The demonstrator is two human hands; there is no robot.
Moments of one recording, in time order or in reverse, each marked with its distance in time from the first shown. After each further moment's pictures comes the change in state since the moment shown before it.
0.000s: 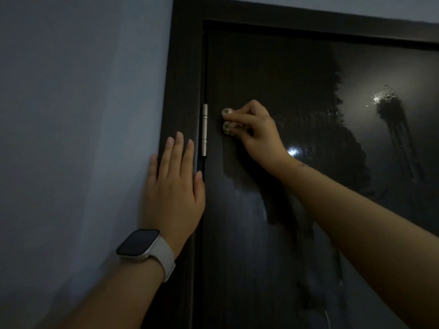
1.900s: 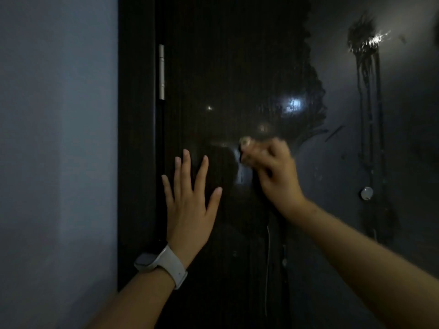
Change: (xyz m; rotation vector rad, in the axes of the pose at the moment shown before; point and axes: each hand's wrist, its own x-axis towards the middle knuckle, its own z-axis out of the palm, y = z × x) left_hand -0.122 0.106 -0.003 -0.138 -0.421 -0.132; right_hand -0.204 -0.002 -0.076 -0.061 -0.057 0.098
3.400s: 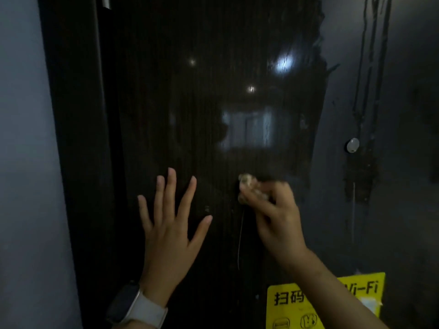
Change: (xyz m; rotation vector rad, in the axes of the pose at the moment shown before) left_hand -0.113 0.007 0.051 0.001 -0.126 -0.004; right_hand -0.158 -0.026 -0.016 -0.054 -0.120 0.155
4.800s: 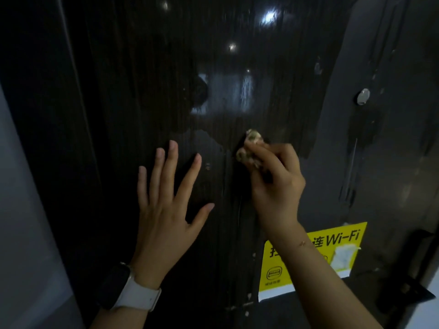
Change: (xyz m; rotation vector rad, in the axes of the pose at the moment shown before) left_hand -0.025 -0.012 0.009 -0.011 0.049 0.167; right_hand -0.011 -0.031 0.022 -0.051 0.255 0.254
